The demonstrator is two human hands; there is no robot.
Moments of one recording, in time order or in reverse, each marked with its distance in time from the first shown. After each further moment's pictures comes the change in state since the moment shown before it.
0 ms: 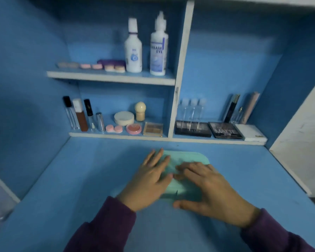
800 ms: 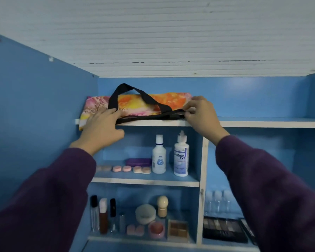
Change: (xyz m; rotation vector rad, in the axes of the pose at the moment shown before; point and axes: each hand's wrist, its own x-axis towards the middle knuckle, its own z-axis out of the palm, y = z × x) left_hand 0.071 -0.017 -0.357 0.566 0.706 -0.145; right_hand 0.309 0.019 -0.223 0.119 0.715 0.278
